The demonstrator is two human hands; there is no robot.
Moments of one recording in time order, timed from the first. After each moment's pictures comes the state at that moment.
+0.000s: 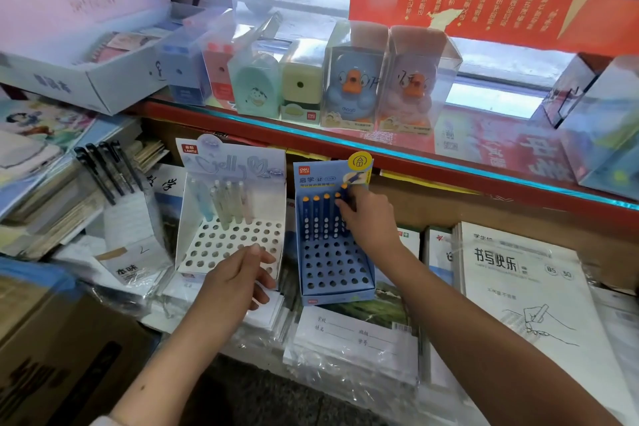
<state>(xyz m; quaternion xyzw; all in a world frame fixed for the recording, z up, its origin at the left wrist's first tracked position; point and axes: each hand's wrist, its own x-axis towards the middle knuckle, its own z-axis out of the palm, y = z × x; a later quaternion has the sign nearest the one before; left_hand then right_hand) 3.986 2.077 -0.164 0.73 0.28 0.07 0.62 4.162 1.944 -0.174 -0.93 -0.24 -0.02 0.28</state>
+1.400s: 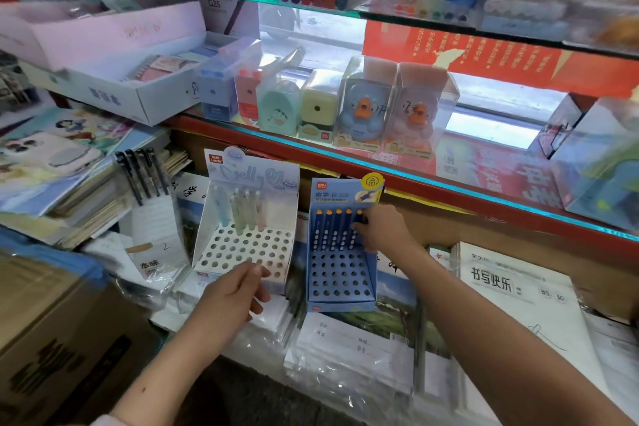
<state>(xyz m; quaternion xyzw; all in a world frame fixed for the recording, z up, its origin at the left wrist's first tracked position) 3.954 2.080 -0.158 0.78 0.27 0.07 0.57 4.175 1.936 -0.155 -0.96 -0.22 0.11 0.10</state>
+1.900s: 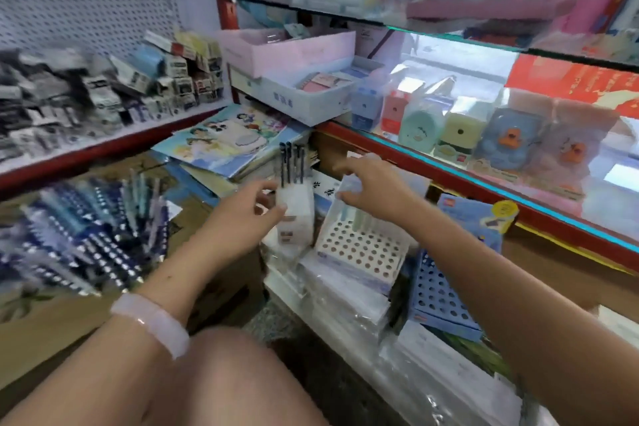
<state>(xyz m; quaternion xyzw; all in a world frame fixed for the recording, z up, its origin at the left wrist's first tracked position) 3.858 2.181 -0.071 0.84 0.35 0.18 0.37 4.048 2.083 -0.055 -0.81 -0.57 0.03 0.17</state>
